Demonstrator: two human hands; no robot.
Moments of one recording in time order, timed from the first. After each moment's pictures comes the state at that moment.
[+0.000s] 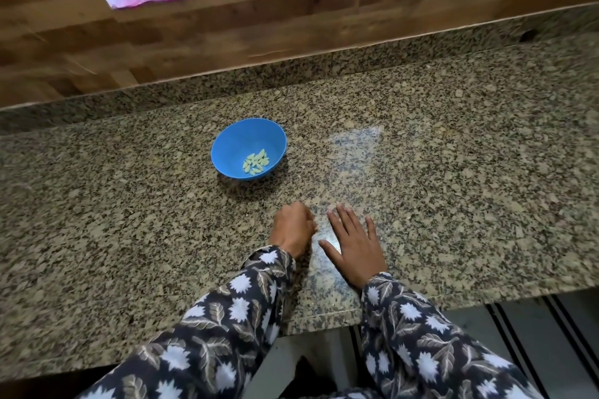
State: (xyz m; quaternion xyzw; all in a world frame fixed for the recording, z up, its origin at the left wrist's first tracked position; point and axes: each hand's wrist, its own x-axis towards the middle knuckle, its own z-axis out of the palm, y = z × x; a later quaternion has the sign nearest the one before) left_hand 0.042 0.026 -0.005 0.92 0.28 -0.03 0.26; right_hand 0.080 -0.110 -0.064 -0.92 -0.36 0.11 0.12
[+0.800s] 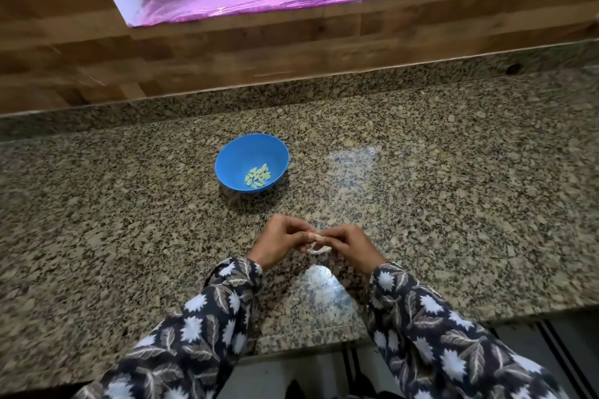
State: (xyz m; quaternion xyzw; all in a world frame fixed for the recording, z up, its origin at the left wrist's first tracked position) left_hand 0.017 0.058 0.012 0.78 0.18 -0.02 0.60; right_hand 0.105 -0.096 -0.012 -0.77 -0.32 0.30 0.46
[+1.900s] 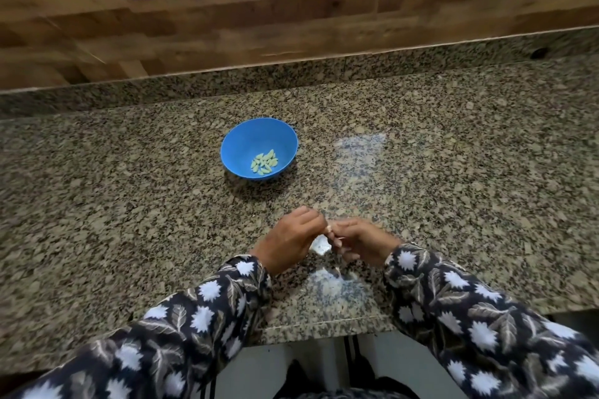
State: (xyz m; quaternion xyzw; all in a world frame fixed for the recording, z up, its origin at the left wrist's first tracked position) left_hand 0.011 0.064 -0.008 0.95 -0.13 0.20 0.21; right_hand 0.116 -0.094 -0.003 -0.52 -0.17 0.60 0.59
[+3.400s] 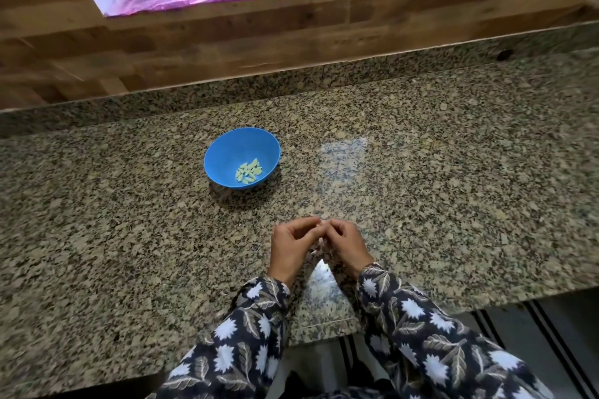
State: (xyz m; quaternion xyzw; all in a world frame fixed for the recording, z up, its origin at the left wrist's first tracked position) left_hand 0.021 0.012 -0.009 0.68 0.26 0.14 0.67; right_hand 0.093 -0.085 -0.029 -0.76 -0.17 0.26 0.57
